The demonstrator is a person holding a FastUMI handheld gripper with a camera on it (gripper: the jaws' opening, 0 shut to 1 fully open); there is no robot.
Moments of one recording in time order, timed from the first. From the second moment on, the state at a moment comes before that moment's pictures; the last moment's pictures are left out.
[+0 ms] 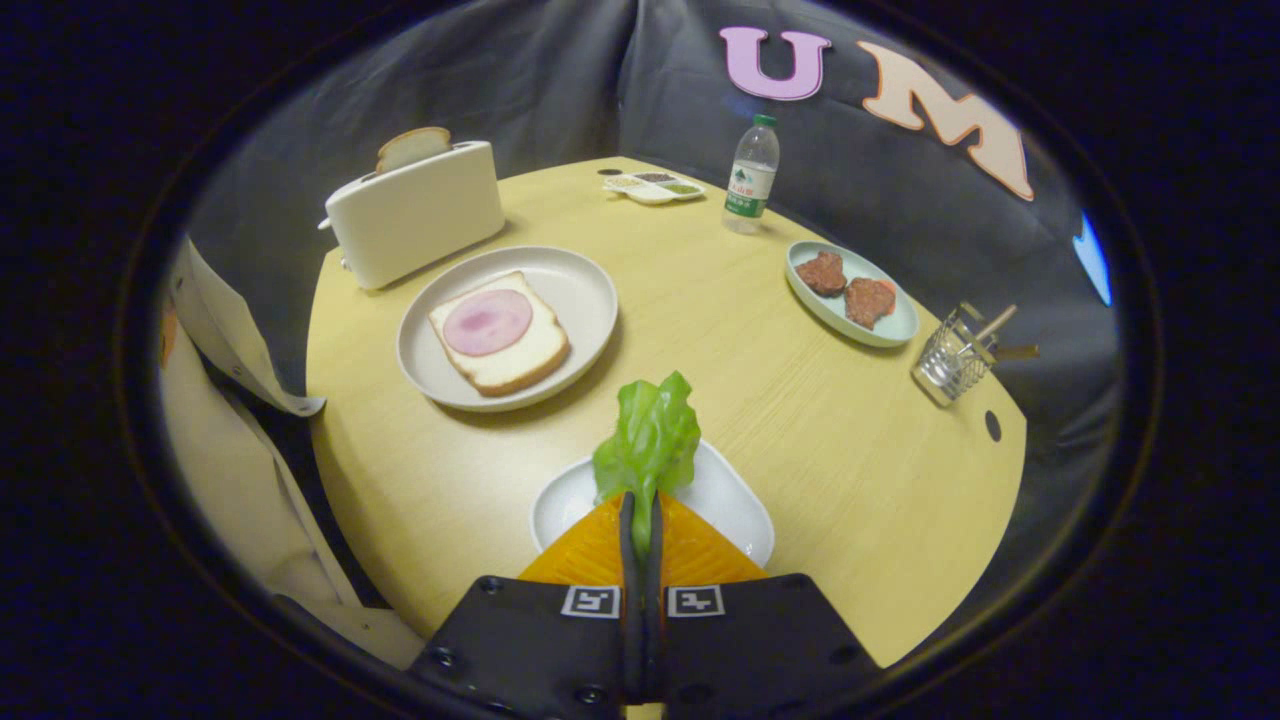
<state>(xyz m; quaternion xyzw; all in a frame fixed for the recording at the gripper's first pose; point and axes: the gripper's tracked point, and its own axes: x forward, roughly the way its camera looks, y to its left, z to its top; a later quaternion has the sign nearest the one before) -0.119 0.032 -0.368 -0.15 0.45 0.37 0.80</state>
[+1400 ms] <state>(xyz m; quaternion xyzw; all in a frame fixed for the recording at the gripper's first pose) -0.132 0.222 -0.323 -0.17 0.40 0.47 0.77</state>
